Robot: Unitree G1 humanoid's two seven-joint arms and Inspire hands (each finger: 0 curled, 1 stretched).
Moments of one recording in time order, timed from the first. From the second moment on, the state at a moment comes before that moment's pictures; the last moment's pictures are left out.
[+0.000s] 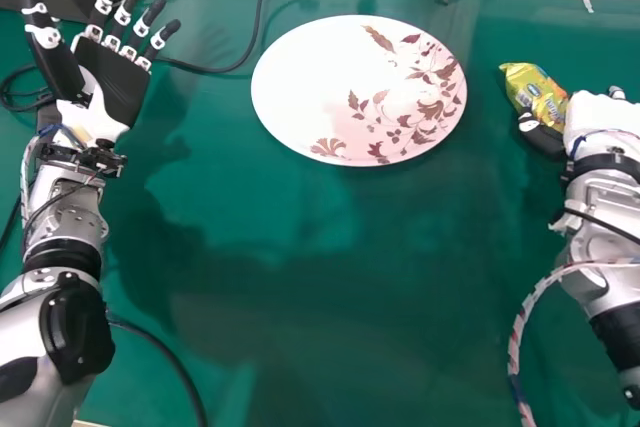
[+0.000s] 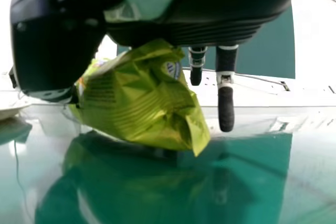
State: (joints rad) left arm -0.92 0.37 0.59 1.18 -0.56 -0.29 -0.93; right arm -0.53 -0.63 0.26 0.29 -0.97 0.60 0.08
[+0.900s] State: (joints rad) left arm -0.92 0.37 0.57 1.18 -0.51 -0.34 -0.91; right arm -0.51 -0.63 0.24 0.26 -0.95 0.59 0.06
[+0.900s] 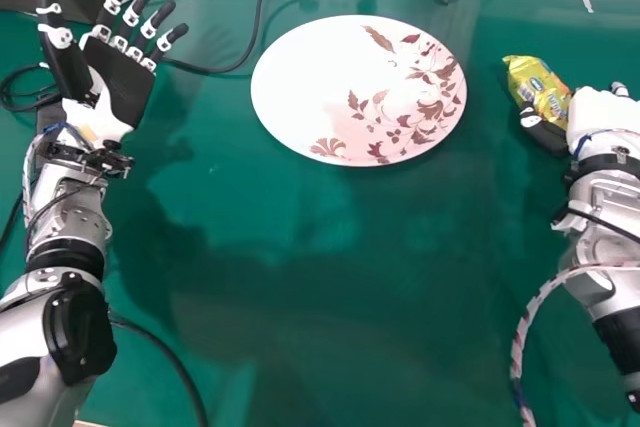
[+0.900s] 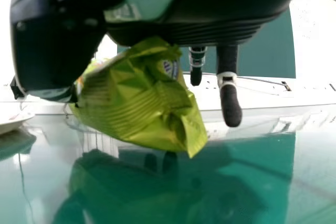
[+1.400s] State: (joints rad) left arm -0.92 0.37 0.57 1.18 -0.51 -0.34 -0.89; right arm -0.47 -0.62 0.22 0.18 -0.92 0.59 0.06
